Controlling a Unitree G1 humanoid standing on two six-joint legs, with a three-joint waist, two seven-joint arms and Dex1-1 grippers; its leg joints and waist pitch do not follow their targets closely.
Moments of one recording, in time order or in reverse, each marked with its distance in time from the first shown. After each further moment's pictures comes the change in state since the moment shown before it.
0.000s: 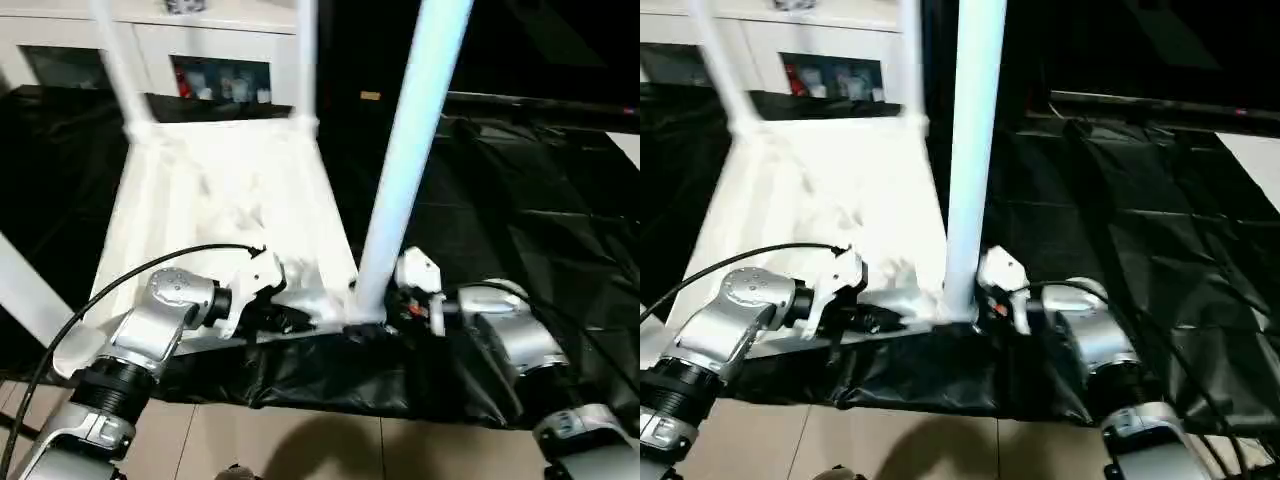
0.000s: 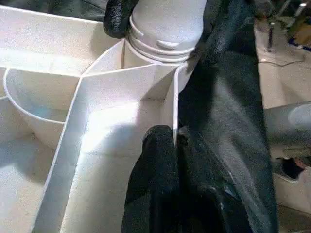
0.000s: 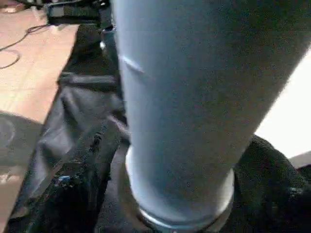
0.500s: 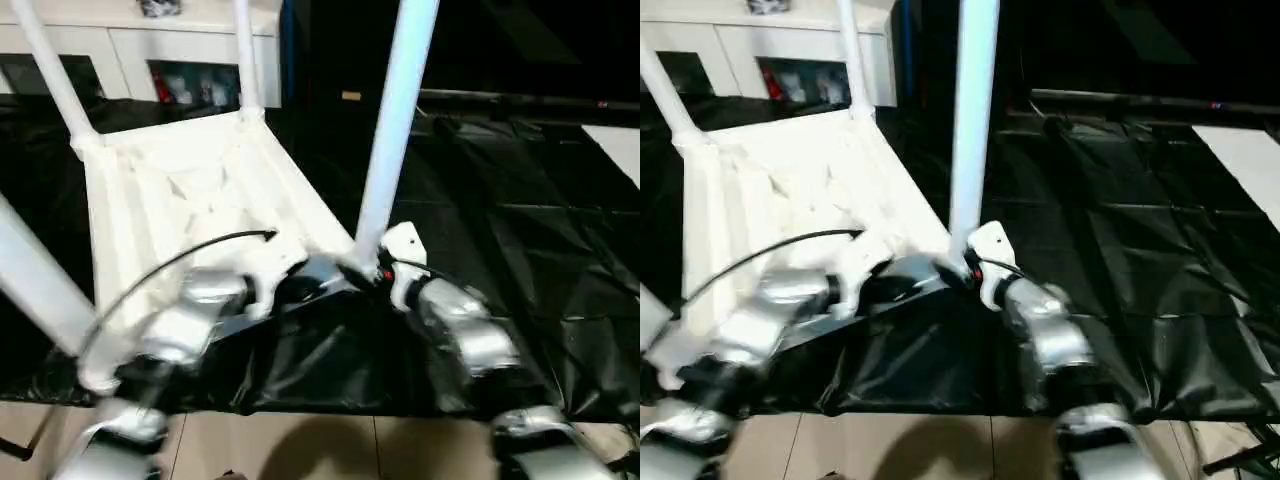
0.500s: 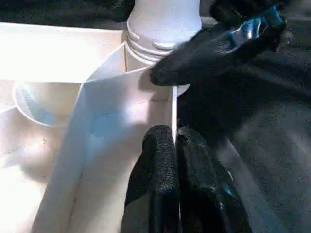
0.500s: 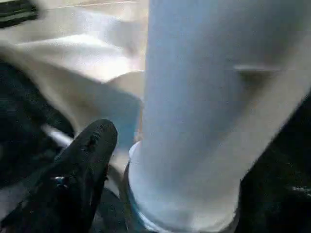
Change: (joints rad) left arm -0.011 -0.104 0.044 -0.006 0.060 0.042 0.287; right arm -0.003 0.168 -0.087 0.027 -0.081 0.034 -0.512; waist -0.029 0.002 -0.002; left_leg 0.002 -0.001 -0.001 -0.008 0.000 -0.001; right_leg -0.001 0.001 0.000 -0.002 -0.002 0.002
